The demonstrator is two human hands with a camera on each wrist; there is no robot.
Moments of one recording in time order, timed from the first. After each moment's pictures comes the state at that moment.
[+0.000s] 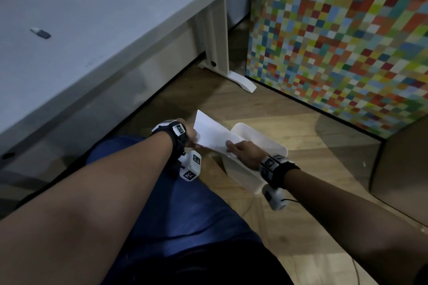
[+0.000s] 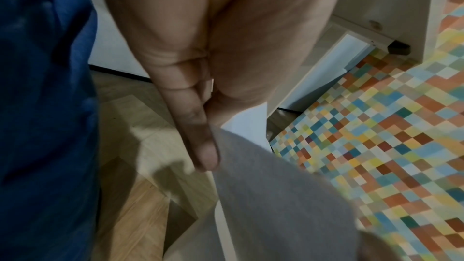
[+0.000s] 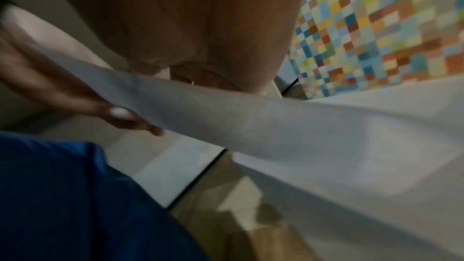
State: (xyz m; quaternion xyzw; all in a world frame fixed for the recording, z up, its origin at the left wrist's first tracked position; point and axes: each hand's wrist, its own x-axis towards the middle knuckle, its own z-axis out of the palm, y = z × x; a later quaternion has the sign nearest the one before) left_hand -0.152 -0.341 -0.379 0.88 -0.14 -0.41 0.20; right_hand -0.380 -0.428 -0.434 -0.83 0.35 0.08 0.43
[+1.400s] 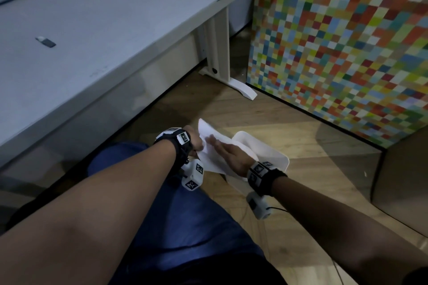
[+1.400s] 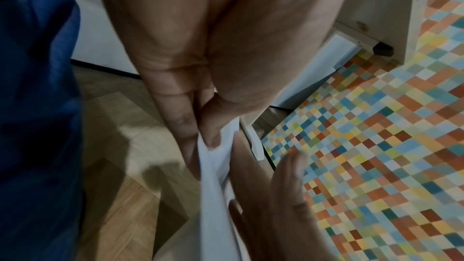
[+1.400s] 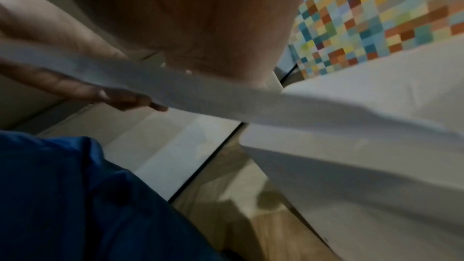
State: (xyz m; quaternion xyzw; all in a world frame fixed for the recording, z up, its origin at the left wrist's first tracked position) left_hand -0.146 -0.353 -0.380 0.86 -0.19 -0.45 0.15; right_hand -0.346 -0.411 -0.411 -0.78 0.29 -0.01 0.55
